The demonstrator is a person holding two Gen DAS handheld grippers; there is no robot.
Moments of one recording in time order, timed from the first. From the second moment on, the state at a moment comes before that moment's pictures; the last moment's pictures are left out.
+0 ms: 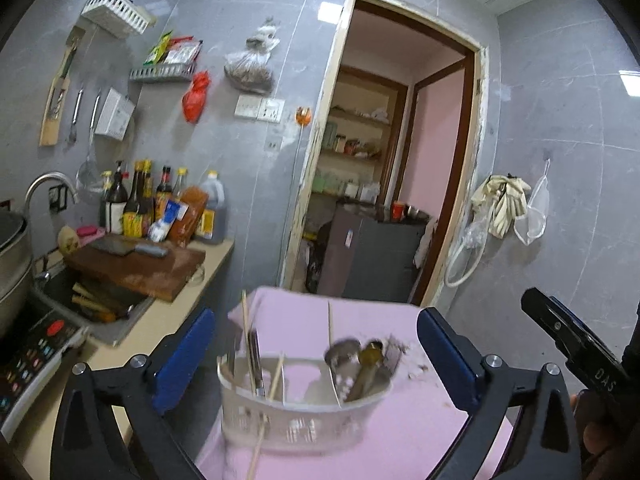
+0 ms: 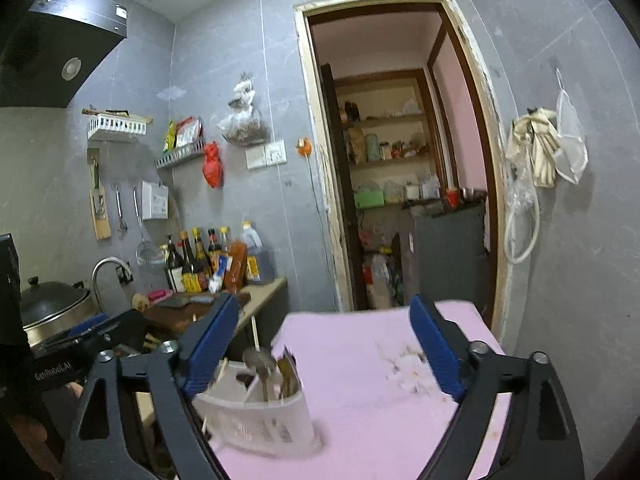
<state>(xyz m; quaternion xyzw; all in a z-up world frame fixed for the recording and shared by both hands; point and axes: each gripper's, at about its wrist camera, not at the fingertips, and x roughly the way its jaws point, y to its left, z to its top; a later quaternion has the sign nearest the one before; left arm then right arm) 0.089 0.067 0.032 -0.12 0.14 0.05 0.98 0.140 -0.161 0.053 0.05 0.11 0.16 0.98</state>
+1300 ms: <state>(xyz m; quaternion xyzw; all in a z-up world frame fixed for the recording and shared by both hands) -0.007 -0.003 0.014 -0.09 0.25 0.08 0.96 0.035 -0.238 0.026 0.05 0.21 0.12 0.97</state>
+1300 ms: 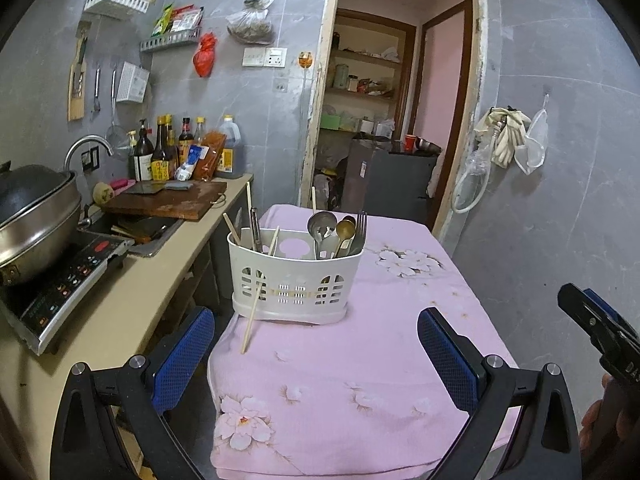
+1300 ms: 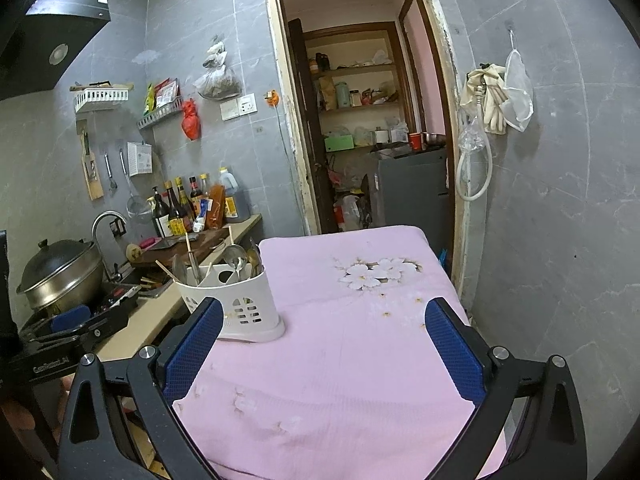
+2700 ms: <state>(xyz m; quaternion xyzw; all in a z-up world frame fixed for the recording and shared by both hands) -0.013 -0.002 0.020 -0.08 0.23 0.08 0.97 0.038 -0.226 0.020 0.04 0.21 0.13 0.97</state>
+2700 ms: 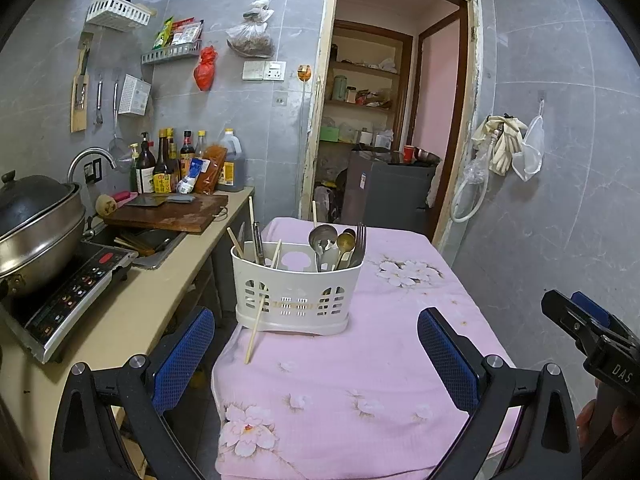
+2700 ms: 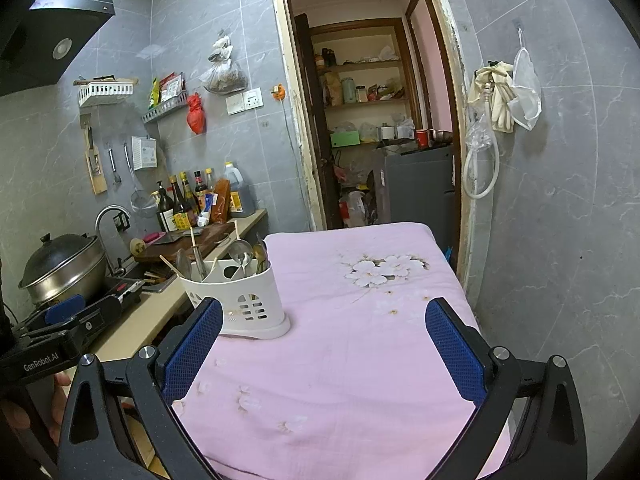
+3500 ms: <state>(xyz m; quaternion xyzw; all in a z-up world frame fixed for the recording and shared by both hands) -0.014 -0.001 0.020 -0.08 0.23 0.08 0.97 0.037 -0.223 0.020 0.04 0.21 0.13 0.97</state>
